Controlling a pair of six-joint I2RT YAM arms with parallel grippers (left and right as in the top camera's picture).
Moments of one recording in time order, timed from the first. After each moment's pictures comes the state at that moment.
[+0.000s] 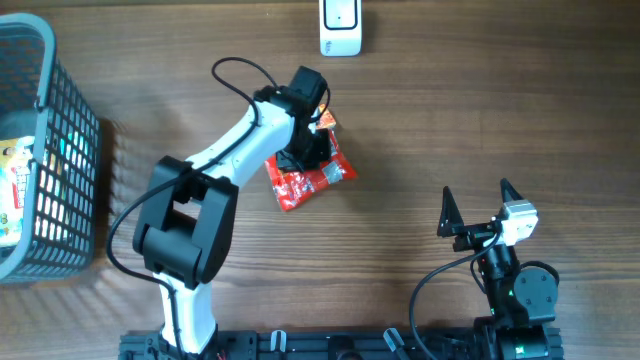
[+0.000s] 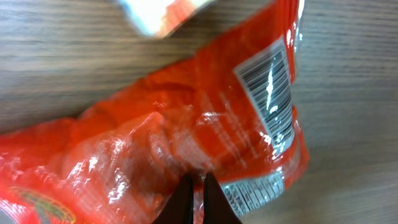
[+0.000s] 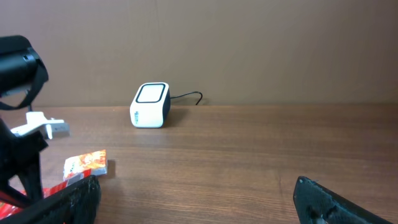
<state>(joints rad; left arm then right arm) -0.45 2.03 1.49 -0.92 0.22 -0.51 0.08 0.01 0.01 0.00 -0.07 0.07</state>
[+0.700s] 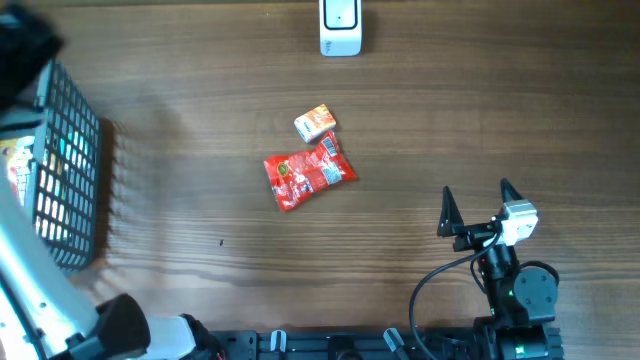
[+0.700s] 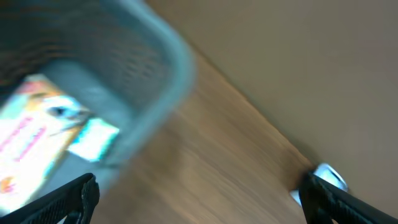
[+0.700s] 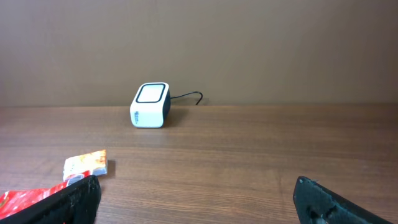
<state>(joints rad) 0.46 1.60 2.11 -1.24 0.09 -0.44 0.08 0.01 0.01 0.00 -0.07 0.07</state>
